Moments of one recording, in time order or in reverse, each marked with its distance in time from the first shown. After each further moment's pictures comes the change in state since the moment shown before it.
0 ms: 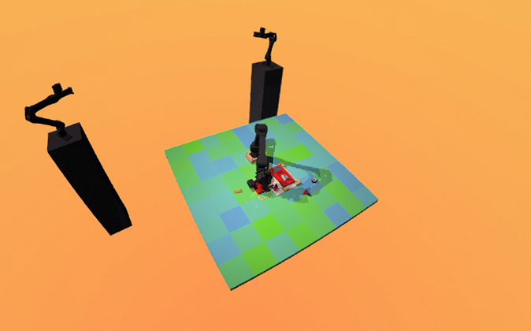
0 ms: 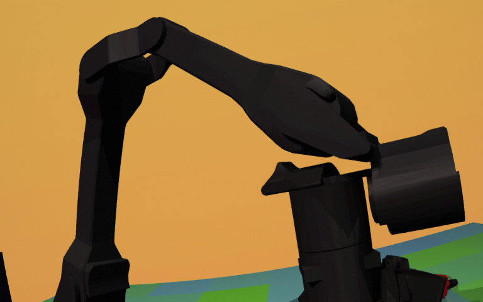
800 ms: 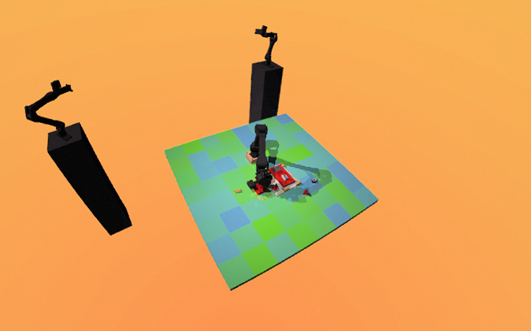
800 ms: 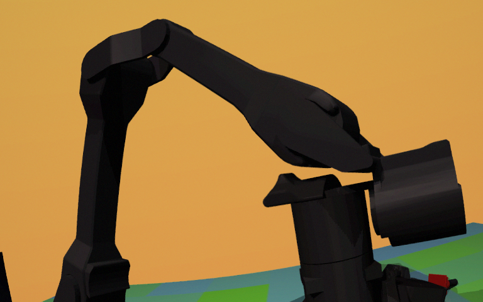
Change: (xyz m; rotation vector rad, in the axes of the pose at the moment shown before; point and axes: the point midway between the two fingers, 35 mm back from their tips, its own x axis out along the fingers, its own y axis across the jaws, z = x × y) arm 0.009 0.000 0.000 0.000 0.000 0.000
